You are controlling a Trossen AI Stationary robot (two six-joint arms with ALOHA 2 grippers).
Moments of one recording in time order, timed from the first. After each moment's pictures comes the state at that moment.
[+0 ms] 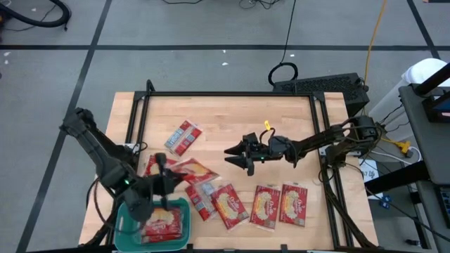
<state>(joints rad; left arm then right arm) -0.80 1.33 1.26 -0.87 -0.92 -0.37 0.07 1.61 0.65 1.01 0.00 0.60</state>
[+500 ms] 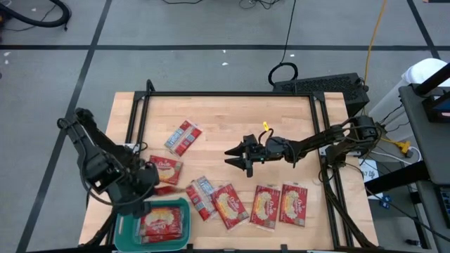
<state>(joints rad) -0.84 1.34 1.50 -1.38 -0.23 -1.14 0.07 1.61 0.65 0.93 0.00 0.56</state>
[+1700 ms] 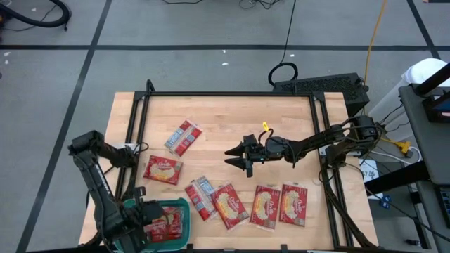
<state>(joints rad) -1.04 1.70 1.50 -1.43 -0.18 -1.28 0.07 1.61 0.65 0.92 0.00 0.56</state>
